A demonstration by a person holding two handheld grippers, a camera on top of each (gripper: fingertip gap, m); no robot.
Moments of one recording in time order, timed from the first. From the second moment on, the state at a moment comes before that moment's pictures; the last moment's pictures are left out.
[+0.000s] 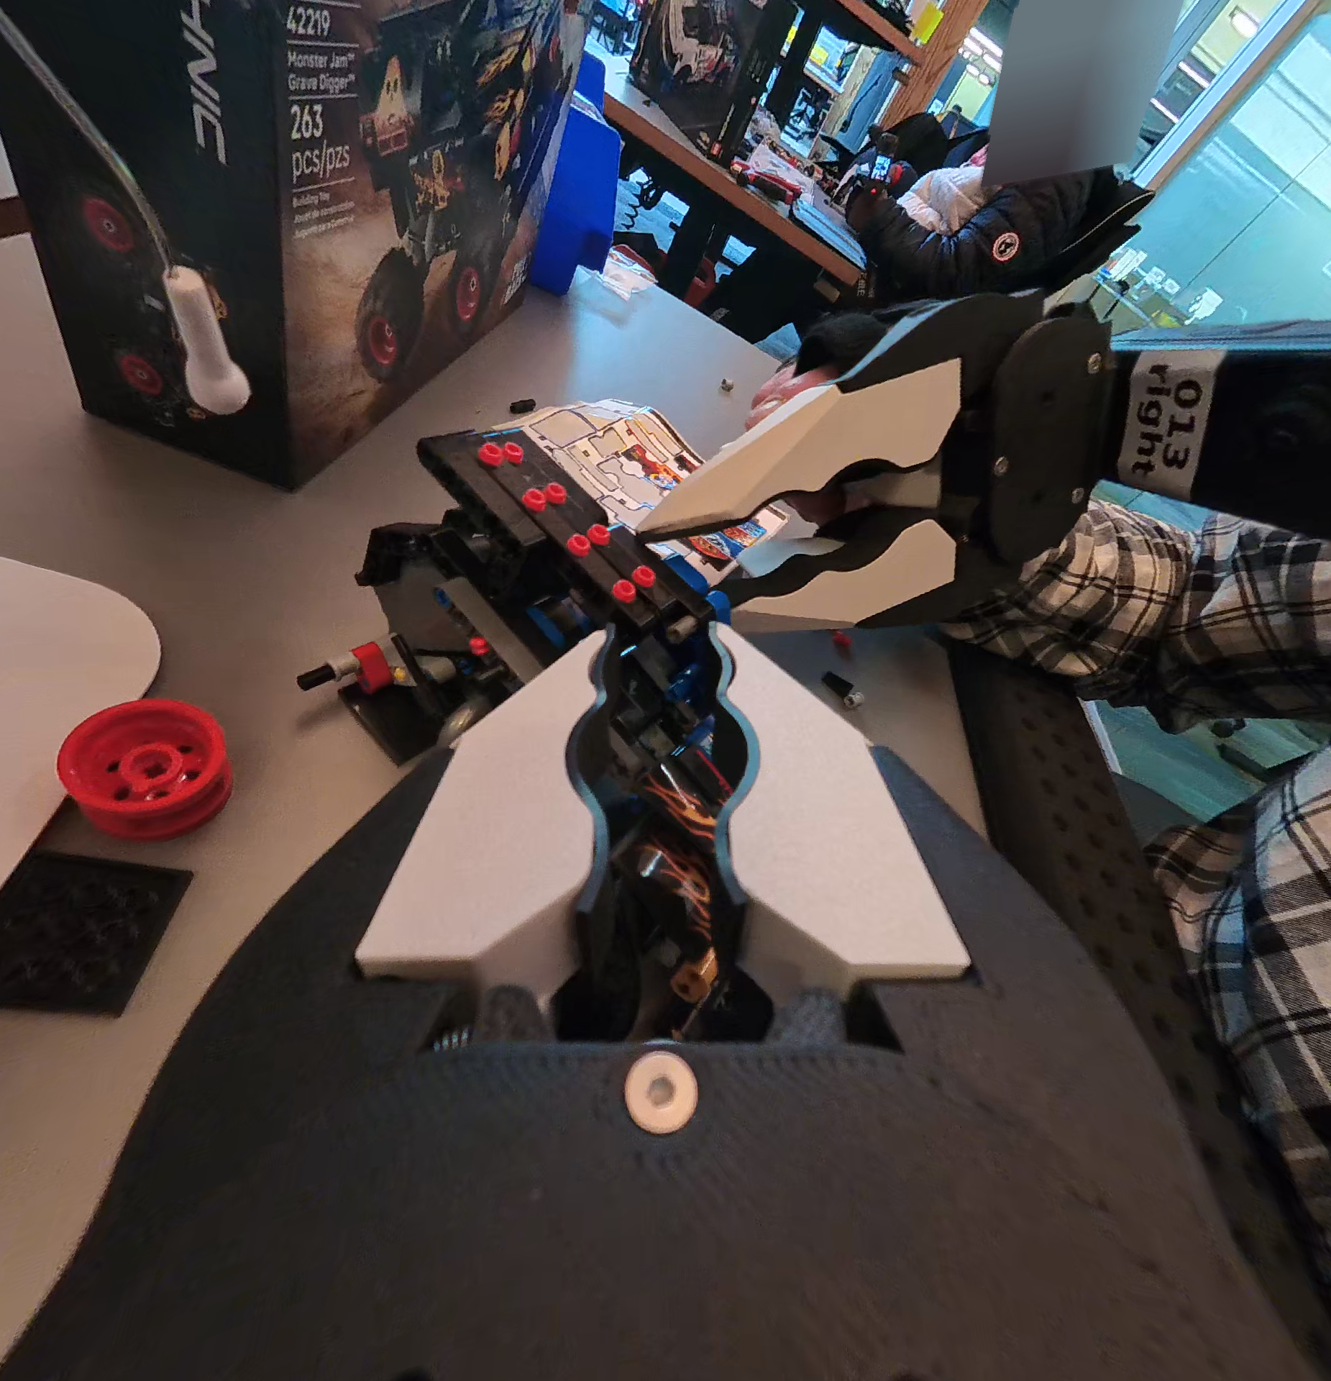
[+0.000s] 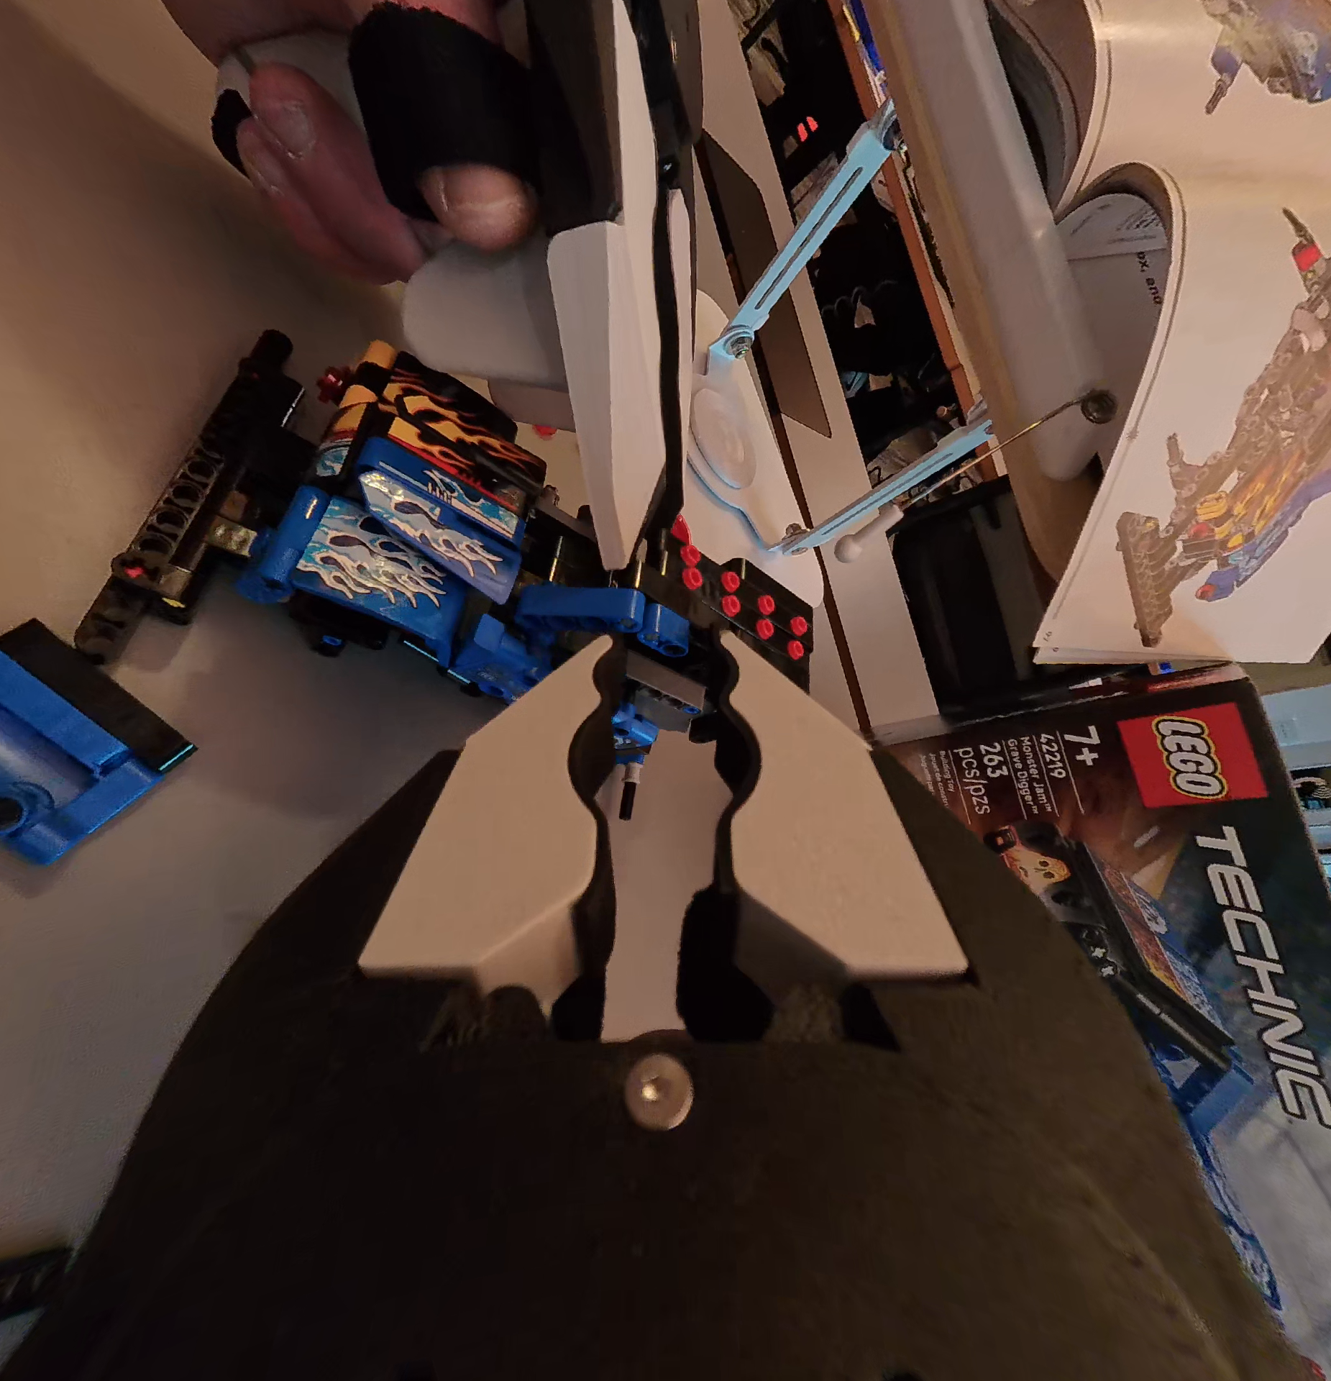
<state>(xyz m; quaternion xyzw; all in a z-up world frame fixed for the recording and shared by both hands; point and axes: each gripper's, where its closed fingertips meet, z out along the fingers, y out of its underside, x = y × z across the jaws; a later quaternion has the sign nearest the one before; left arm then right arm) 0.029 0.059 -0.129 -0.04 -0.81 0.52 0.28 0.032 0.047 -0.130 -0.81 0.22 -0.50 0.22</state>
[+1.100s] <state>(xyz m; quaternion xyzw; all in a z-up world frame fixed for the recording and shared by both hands) 0.030 0.062 -0.130 -0.07 -0.82 0.51 0.23 0.033 0.048 -0.130 -0.81 0.21 -0.51 0.20</state>
